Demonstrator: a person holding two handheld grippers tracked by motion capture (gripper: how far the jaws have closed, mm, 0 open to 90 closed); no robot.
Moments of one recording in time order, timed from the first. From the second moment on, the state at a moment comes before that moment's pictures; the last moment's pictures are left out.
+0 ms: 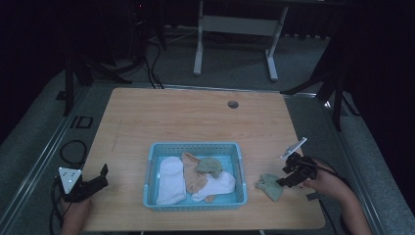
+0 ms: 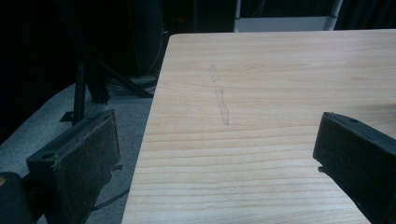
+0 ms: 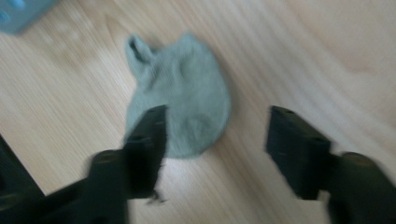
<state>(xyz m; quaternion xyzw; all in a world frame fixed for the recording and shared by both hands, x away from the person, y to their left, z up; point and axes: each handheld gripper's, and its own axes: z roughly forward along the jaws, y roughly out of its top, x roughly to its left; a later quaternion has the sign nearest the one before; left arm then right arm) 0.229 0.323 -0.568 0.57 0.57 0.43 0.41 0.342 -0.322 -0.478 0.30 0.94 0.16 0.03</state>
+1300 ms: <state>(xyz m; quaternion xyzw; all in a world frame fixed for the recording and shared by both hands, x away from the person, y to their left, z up) 0.229 0.324 -0.568 0.57 0.57 0.42 0.41 0.348 -0.198 -0.407 0.13 0.97 0.18 0.05</state>
